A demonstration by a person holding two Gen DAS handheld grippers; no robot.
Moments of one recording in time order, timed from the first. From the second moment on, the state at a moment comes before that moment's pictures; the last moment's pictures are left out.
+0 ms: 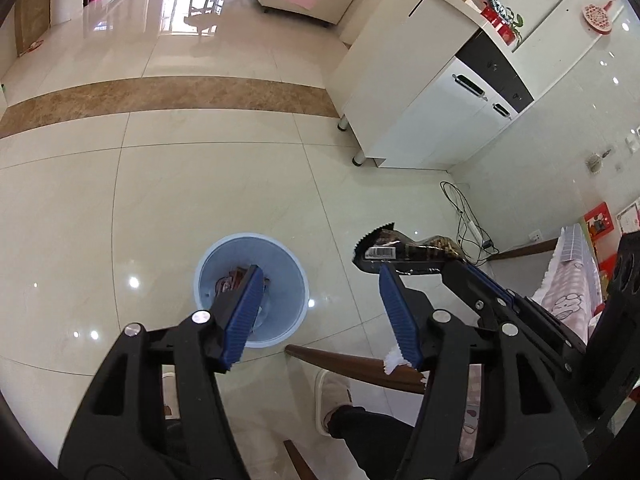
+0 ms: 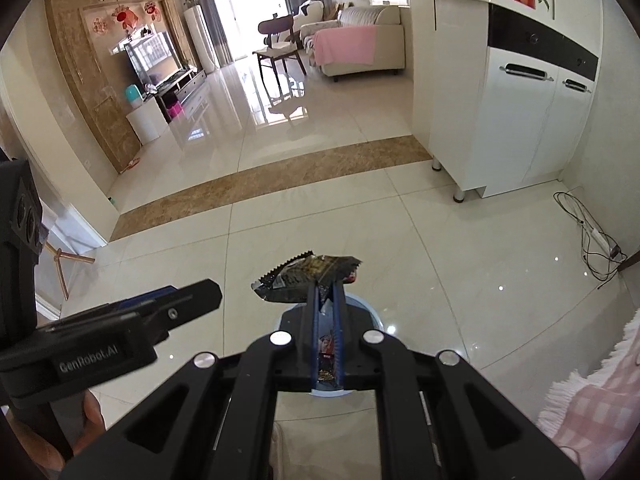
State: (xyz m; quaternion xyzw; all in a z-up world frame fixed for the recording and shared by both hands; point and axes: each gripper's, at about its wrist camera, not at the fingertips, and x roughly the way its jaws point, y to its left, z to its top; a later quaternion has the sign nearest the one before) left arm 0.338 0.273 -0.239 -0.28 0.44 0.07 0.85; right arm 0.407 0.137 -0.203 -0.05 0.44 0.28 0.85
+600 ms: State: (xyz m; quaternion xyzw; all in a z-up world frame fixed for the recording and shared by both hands) left arm 0.326 0.283 -0.222 -0.25 0.42 0.14 0.86; right arm 0.408 0.149 -0.194 -0.02 0.41 0.30 0.86
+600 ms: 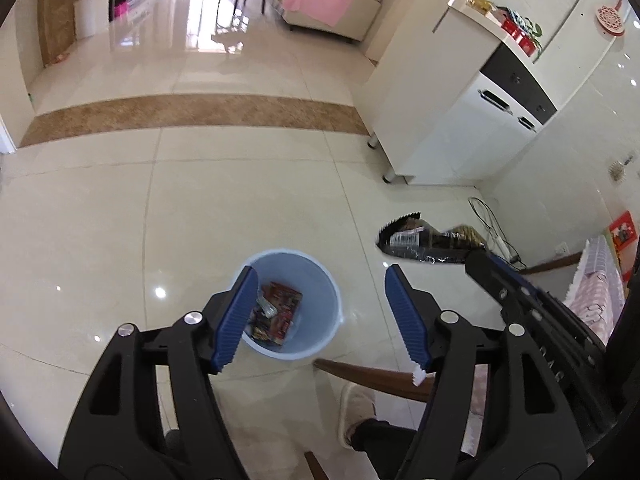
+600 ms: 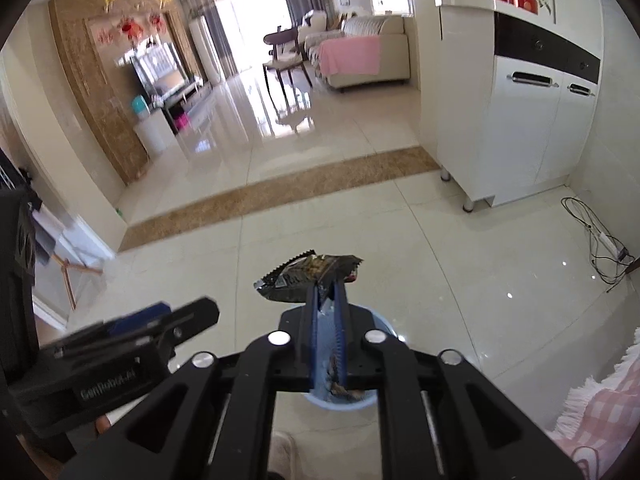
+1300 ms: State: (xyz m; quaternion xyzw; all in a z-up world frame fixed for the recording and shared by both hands) left arm 0.293 0.233 -0.146 -0.19 0.38 0.12 0.90; right arm 0.373 0.093 -0.136 -0.01 0.38 0.27 0.88
